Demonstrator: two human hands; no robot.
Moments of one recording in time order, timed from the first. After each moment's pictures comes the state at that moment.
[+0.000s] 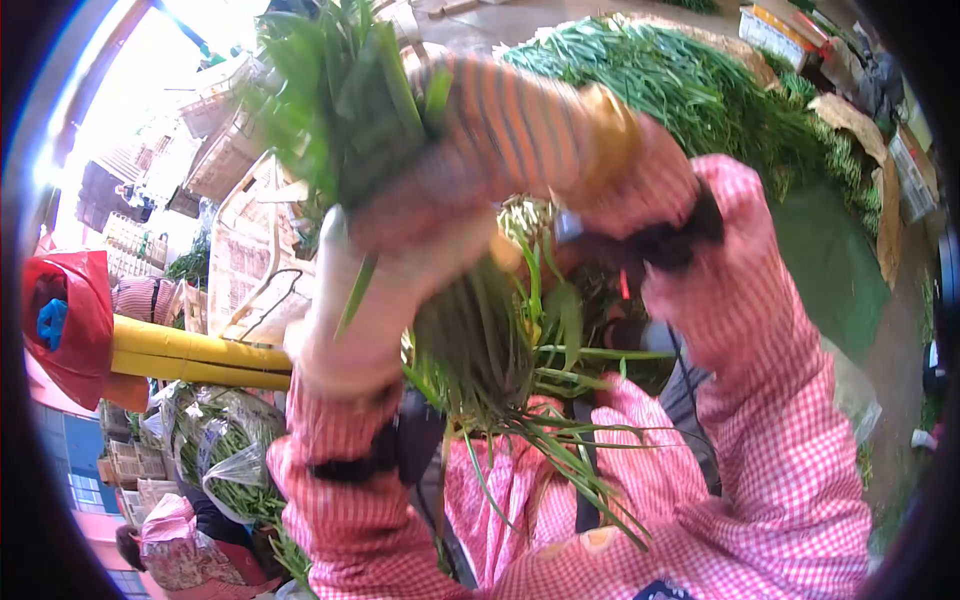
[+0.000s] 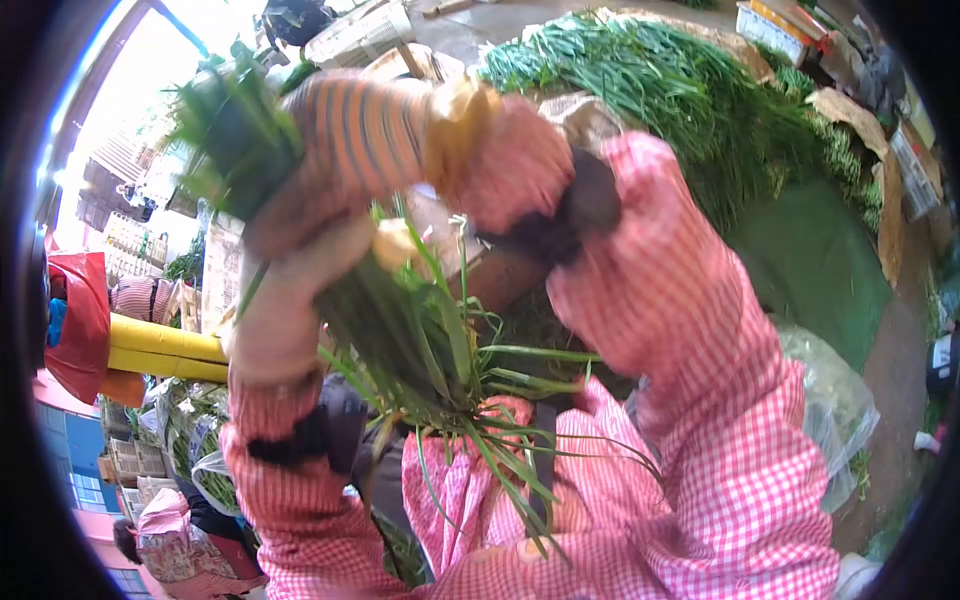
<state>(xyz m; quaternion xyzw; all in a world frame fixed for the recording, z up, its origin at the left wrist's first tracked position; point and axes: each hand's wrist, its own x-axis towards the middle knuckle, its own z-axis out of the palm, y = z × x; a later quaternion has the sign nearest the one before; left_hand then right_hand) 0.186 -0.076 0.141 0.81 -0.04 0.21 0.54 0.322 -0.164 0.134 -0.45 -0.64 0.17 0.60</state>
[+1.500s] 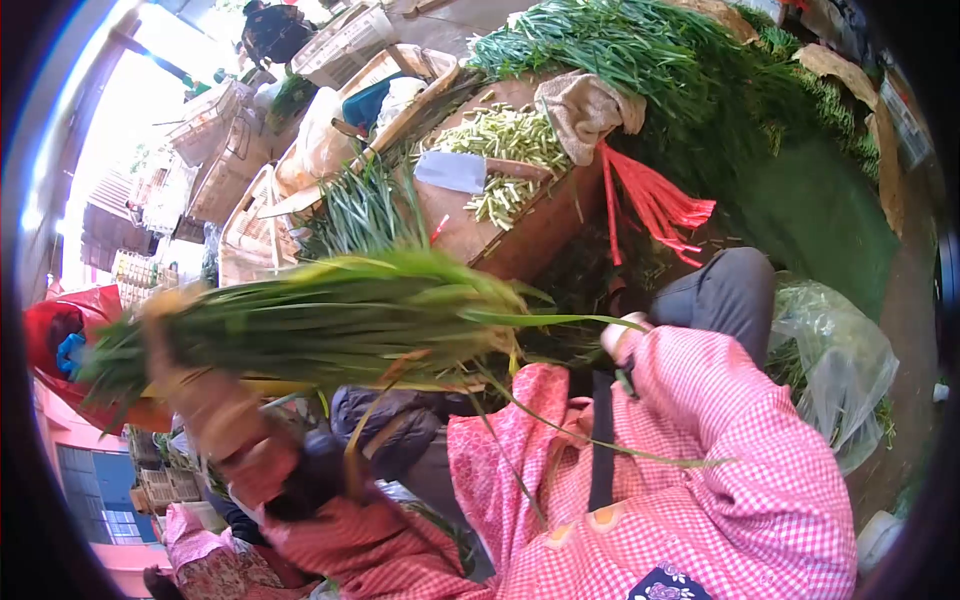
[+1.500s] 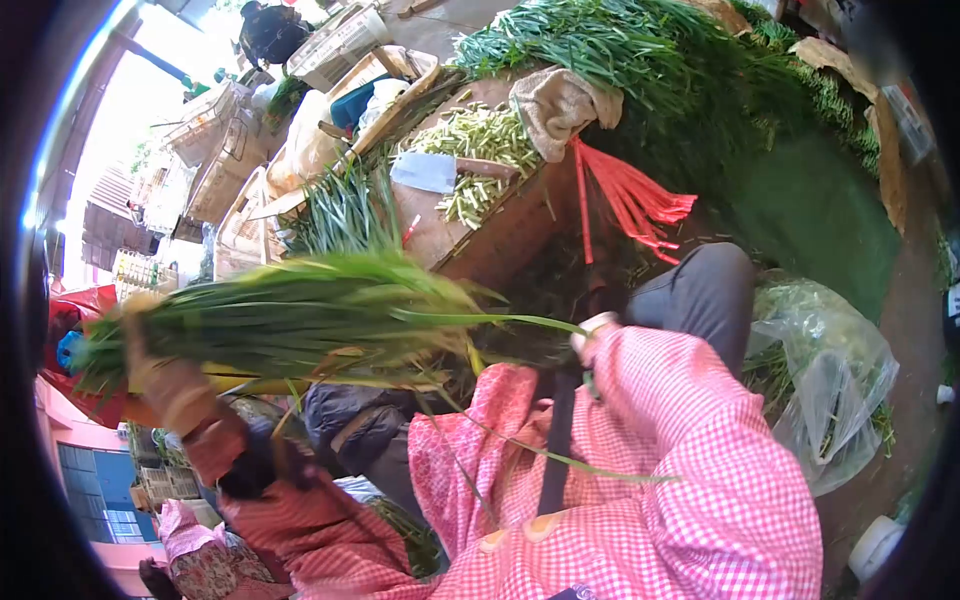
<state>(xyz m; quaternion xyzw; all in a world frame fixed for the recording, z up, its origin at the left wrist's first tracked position) 0.083 0.029 0.172 0.64 0.04 0.42 0.64 0.249 -0.279 -0.210 -0.88 -0.38 0.28 0.05</state>
